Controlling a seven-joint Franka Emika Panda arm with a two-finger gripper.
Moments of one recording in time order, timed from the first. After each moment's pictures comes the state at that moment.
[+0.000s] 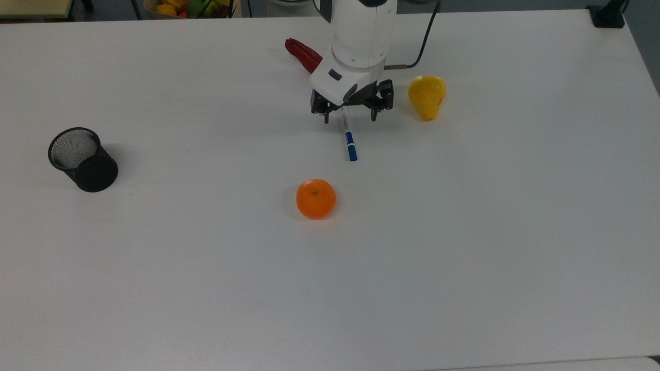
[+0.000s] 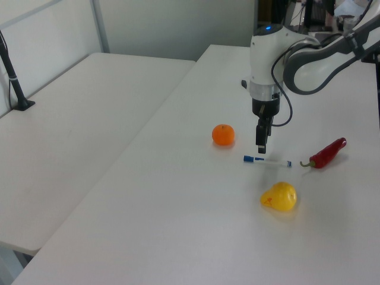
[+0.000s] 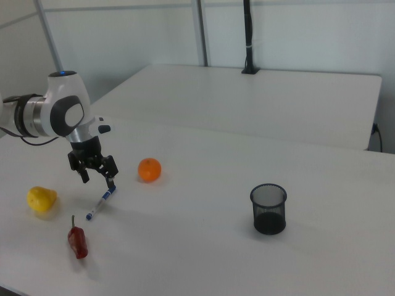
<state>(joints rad) 0.26 0.25 0.06 -1.93 -0.04 2.15 0.19</state>
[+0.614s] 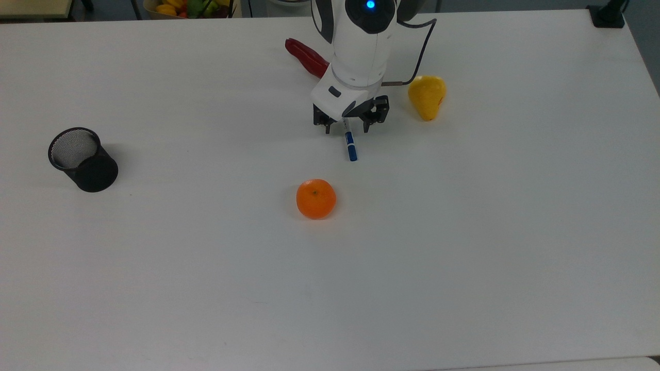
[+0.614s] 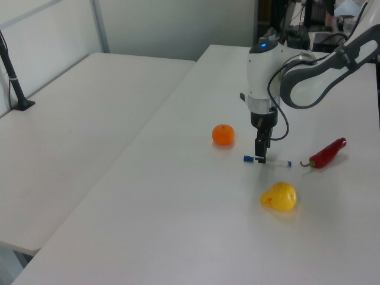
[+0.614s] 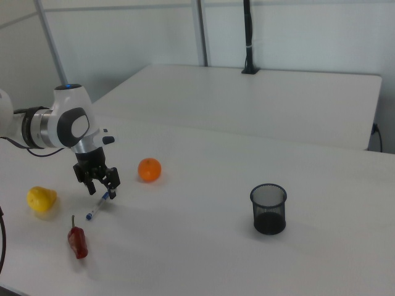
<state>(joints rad) 0.26 0.31 0.06 -1.94 -0.07 2.19 0.21</state>
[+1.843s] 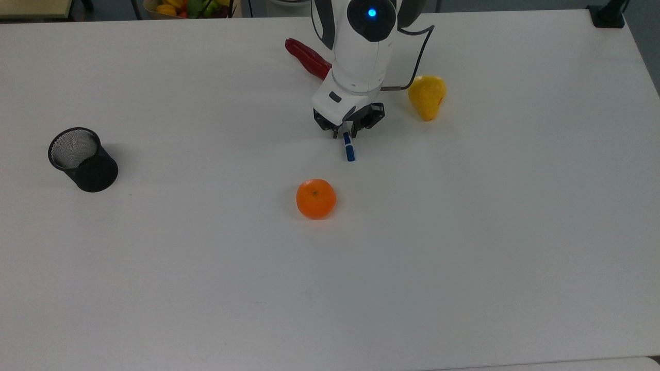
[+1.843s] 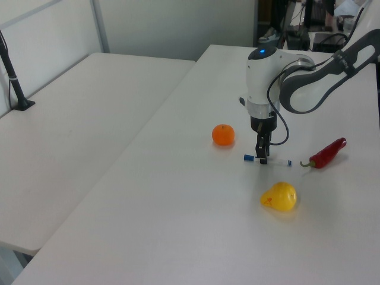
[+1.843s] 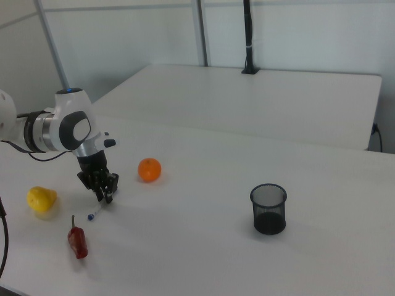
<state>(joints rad) 0.26 0.33 0.06 -1.94 -0.09 2.21 0.22</state>
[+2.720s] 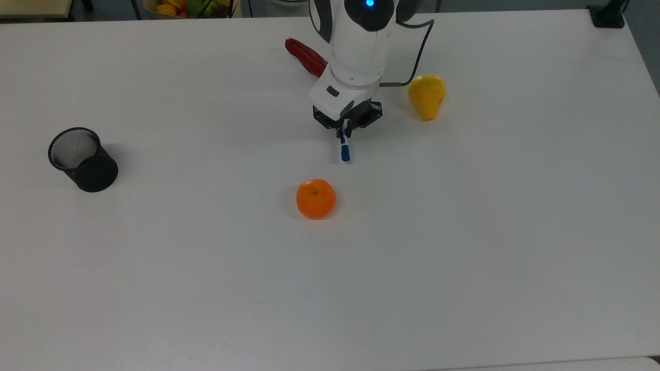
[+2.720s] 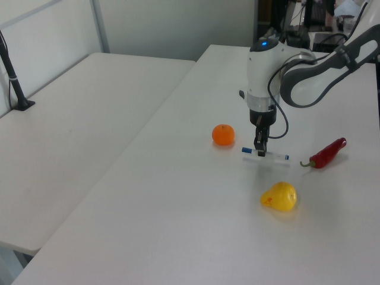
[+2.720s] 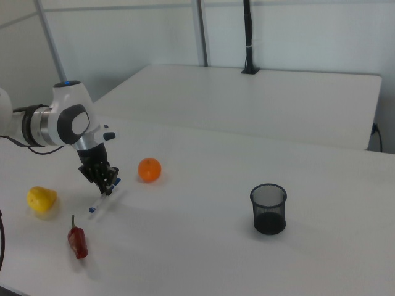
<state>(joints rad) 0.25 0.30 0.06 -1.94 -0.09 2.21 0.22</state>
